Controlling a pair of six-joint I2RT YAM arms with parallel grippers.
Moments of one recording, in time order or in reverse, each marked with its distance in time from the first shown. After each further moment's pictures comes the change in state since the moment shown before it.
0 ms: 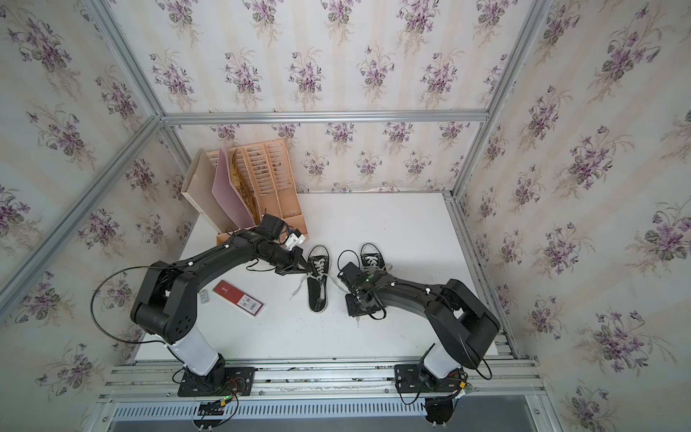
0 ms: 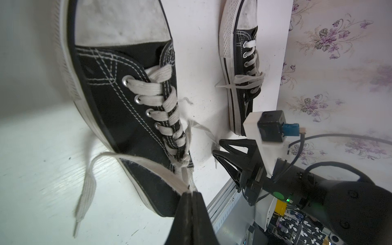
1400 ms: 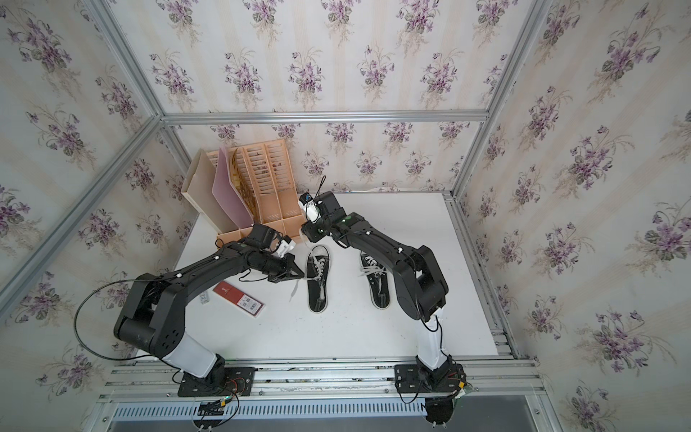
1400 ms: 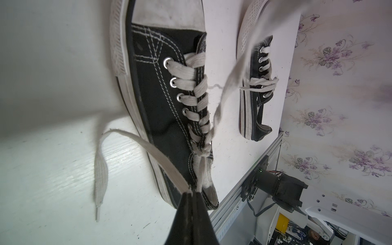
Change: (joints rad) left arm 0.037 -0.109 -0.166 0.108 -0.037 -0.064; right arm -0.142 0.397 0.842 0.238 -0.163 -0.626
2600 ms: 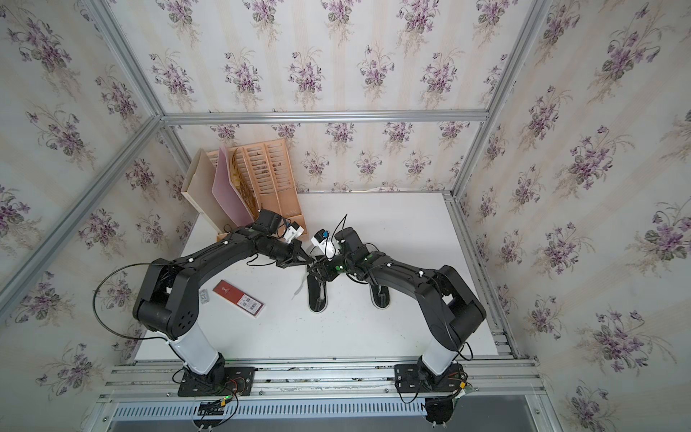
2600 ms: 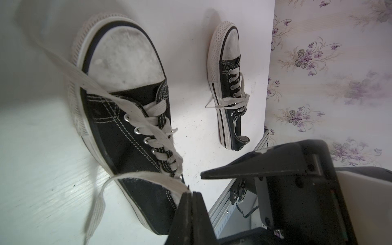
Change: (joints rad) left arm -0.002 0.143 0.207 -0.035 0.071 0.040; right arm 0.029 -0.263 -0.640 0.363 -0.343 0.154
